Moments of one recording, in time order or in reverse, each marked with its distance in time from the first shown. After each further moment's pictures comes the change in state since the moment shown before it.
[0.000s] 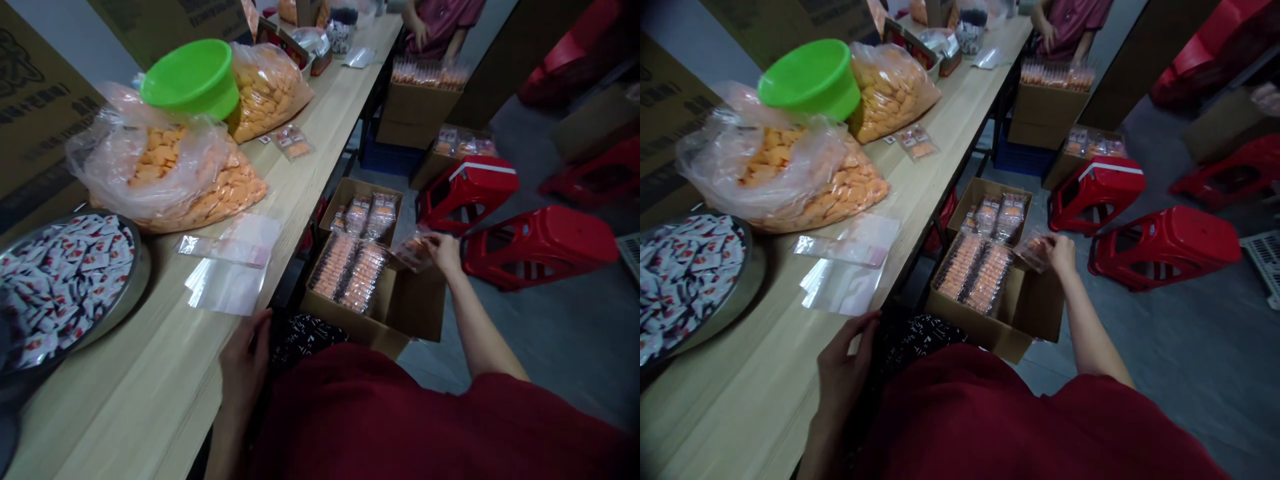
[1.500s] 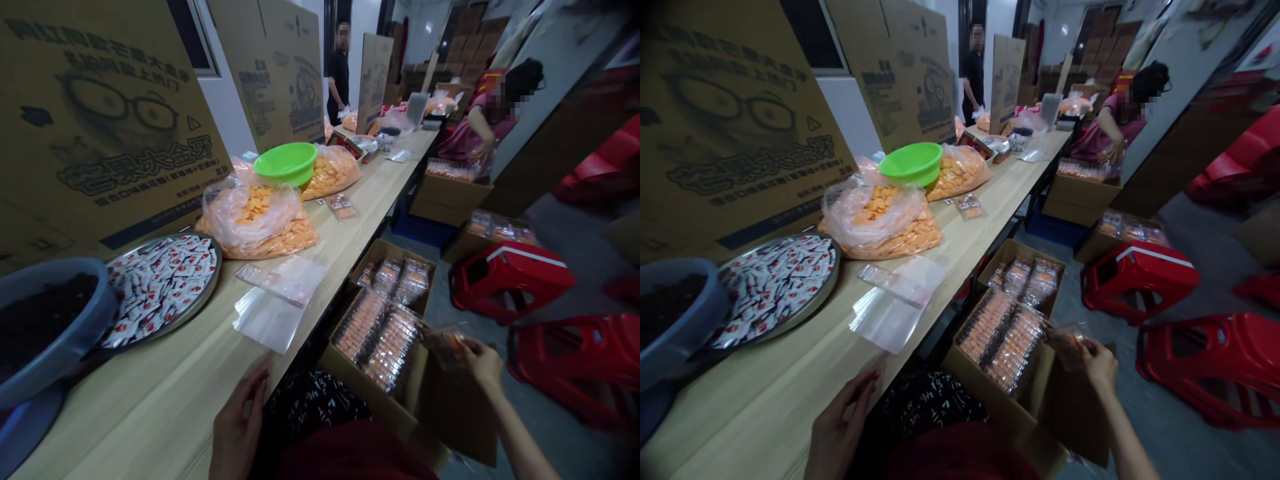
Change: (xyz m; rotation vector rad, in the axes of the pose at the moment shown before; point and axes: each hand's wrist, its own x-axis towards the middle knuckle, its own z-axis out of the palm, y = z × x) left_hand -0.041 -0.063 -0.035 -0.125 0.179 -0.285; right_hand -0.067 0.012 0.021 0.001 0.001 0.248
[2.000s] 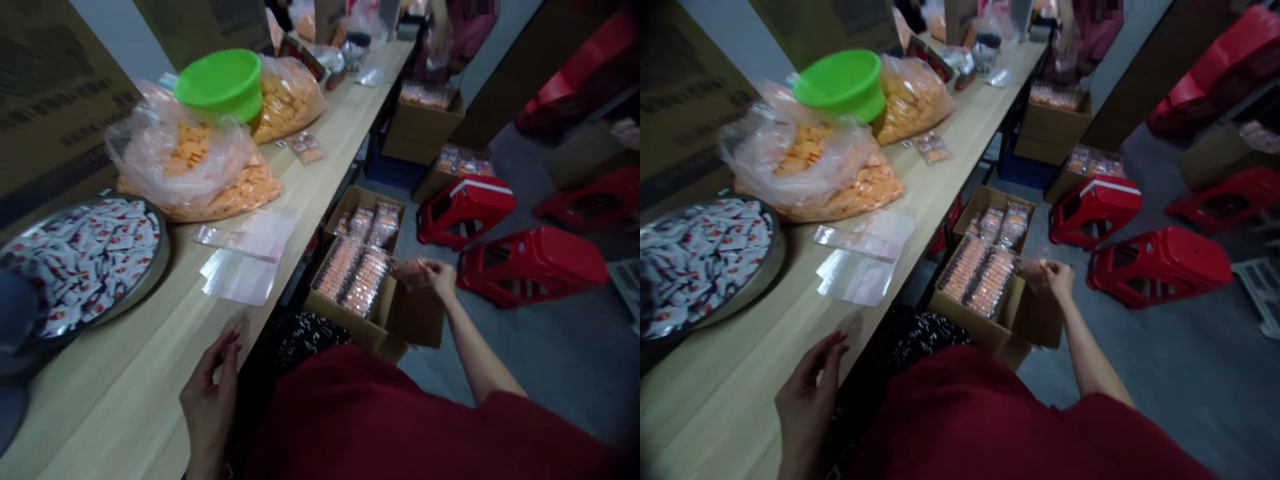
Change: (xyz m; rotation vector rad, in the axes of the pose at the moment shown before) left_hand -0.018 0.026 -0.015 0.068 0.091 -0.114; right_hand -0.007 -0.031 -0.019 0.001 0.016 -0.097
